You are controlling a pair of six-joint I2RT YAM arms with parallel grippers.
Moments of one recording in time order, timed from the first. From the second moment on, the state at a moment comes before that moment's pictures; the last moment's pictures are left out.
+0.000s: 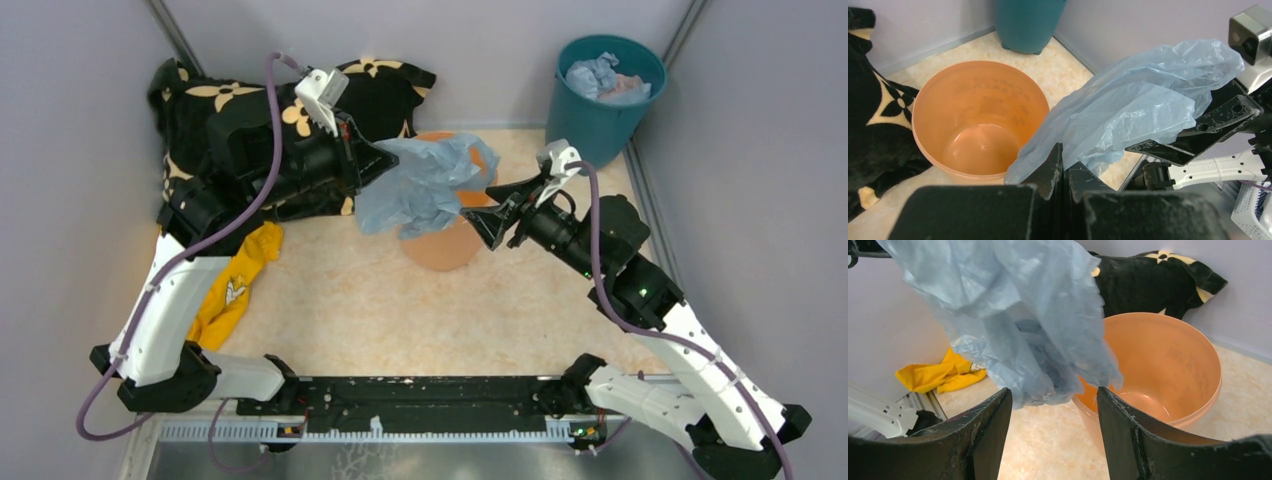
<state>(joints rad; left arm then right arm) -0.73 1.32 1.95 -0.79 0.18 -0.31 0.73 0.81 1.13 -0.25 -0.11 0.20</state>
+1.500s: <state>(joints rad) -0.45 1.21 1.68 -0.43 0.67 -0.62 0.69 0.82 1.24 -0.43 -0.08 0.36</state>
